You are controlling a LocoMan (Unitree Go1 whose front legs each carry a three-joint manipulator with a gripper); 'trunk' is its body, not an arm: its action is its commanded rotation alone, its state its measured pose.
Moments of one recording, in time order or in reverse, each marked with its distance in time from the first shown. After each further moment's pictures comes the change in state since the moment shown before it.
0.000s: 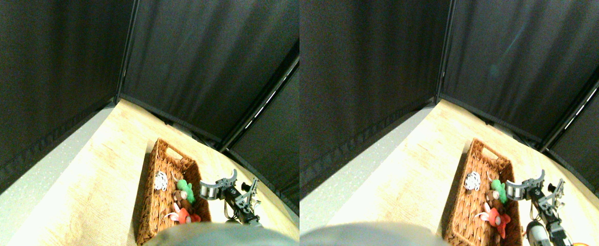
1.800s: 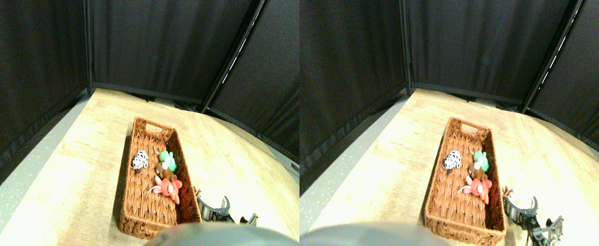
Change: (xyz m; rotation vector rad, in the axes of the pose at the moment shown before) right arm -0.067 -0.133 0.005 0.329 -0.273 -0.271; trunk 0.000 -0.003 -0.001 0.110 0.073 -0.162
